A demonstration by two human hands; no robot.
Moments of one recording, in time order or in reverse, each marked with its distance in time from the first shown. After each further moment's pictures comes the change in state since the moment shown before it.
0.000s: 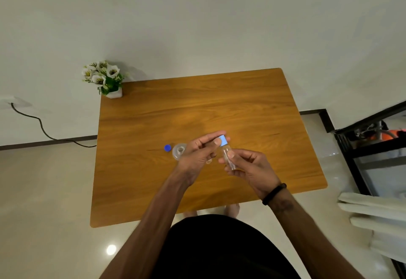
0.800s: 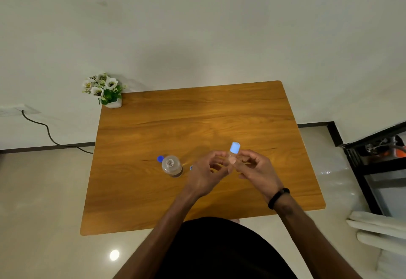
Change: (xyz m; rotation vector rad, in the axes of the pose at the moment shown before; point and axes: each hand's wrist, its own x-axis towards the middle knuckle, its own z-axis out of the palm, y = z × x) left_hand 0.023 -0.026 0.052 0.641 0.146 0.101; right_hand 0.035 -0.013 -0.073 -0.320 0.122 -0.062
